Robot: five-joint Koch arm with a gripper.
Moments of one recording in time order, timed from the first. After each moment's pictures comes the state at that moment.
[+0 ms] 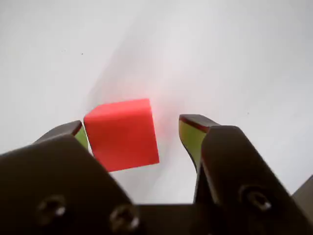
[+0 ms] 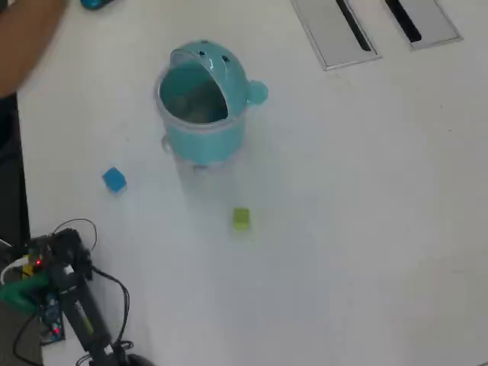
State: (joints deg) arm 77.8 64.6 74.9 66.5 -113.4
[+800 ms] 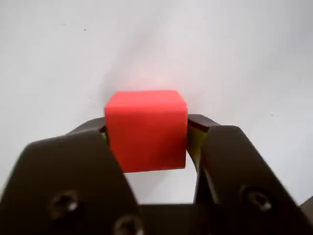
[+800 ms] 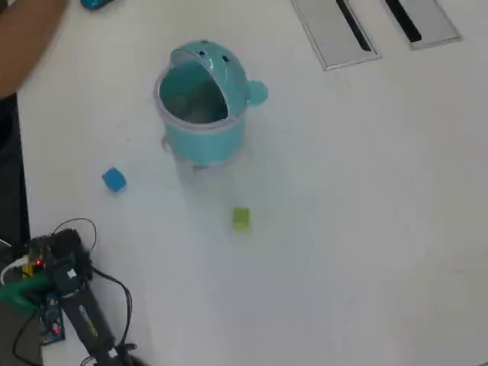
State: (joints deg) arm 77.3 62.0 75.9 67.4 -116.4
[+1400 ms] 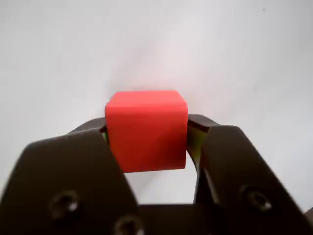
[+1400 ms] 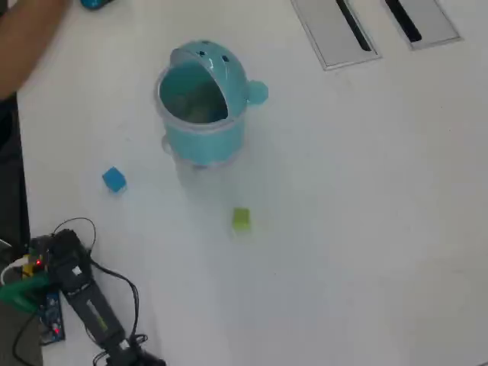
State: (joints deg) arm 71.6 61.9 71.6 67.8 -115.4
